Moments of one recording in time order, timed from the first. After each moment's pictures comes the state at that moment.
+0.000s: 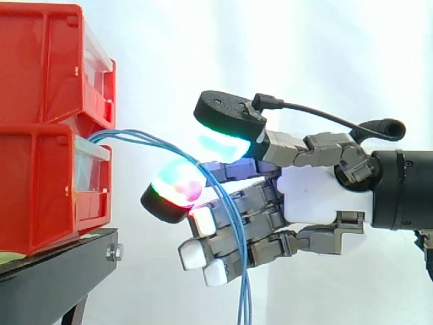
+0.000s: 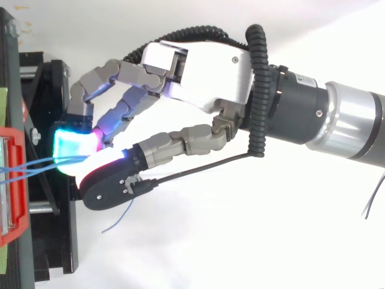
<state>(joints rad) 0.15 -2.36 -1.11 -2.75 -1.21 -0.17</state>
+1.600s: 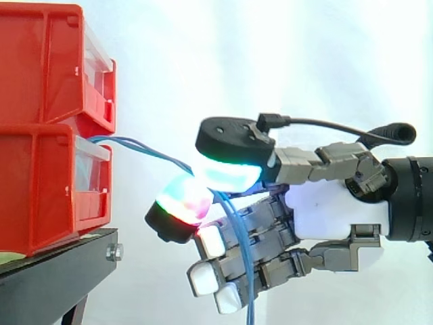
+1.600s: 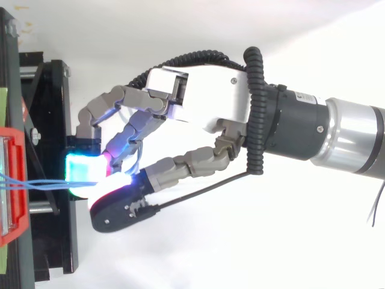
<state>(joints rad) 0.17 -2.36 -1.11 -2.81 -1.22 -0.09</state>
